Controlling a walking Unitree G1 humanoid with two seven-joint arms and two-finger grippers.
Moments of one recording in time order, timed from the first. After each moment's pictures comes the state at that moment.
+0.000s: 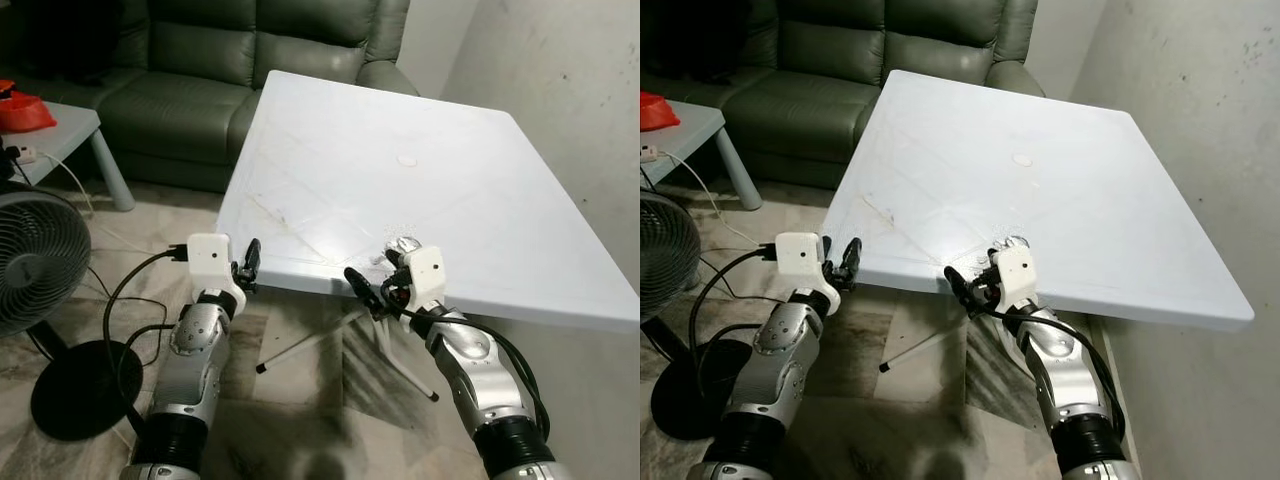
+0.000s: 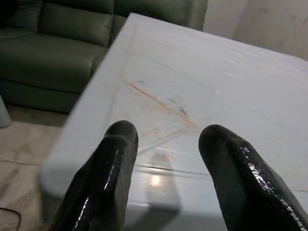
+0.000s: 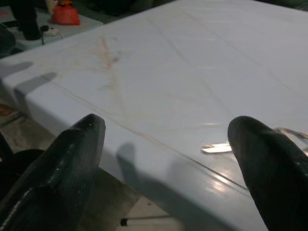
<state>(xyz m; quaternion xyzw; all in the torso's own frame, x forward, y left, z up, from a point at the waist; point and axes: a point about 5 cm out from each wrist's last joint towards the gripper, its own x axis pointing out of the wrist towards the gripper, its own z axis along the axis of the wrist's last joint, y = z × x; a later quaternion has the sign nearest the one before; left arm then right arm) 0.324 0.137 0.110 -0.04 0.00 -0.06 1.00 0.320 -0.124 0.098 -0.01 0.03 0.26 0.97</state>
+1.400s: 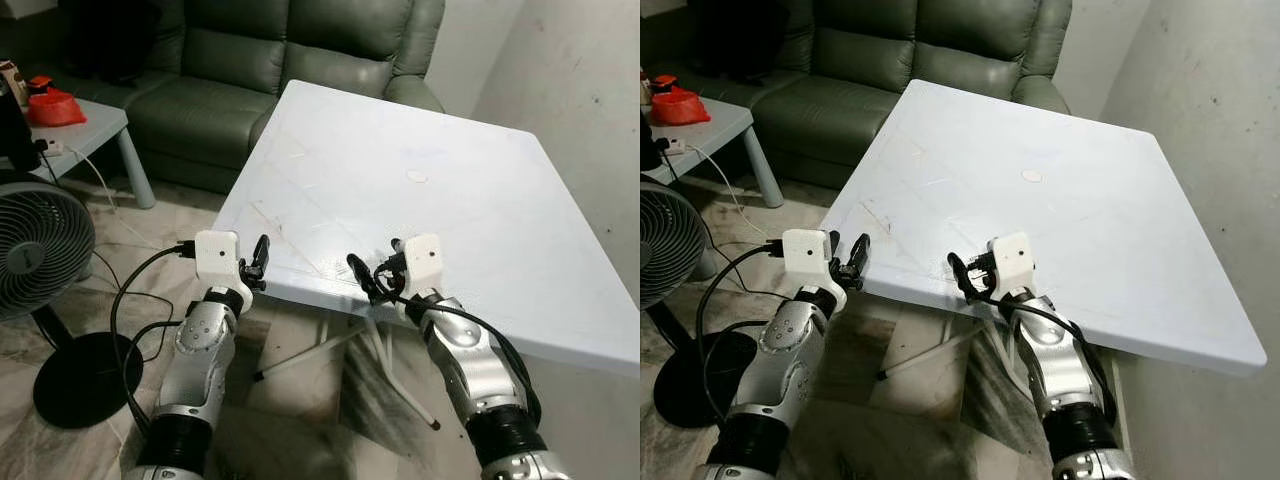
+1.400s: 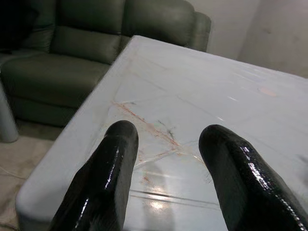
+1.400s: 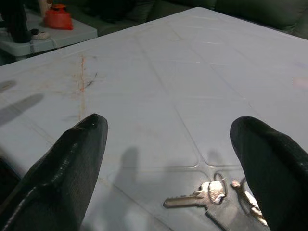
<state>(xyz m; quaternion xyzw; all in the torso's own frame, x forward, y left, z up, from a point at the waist) 0.319 0.128 0.119 -0.03 -0.02 -0.09 0.99 0.335 -0.115 0.116 -0.02 0.02 0.19 0.98</state>
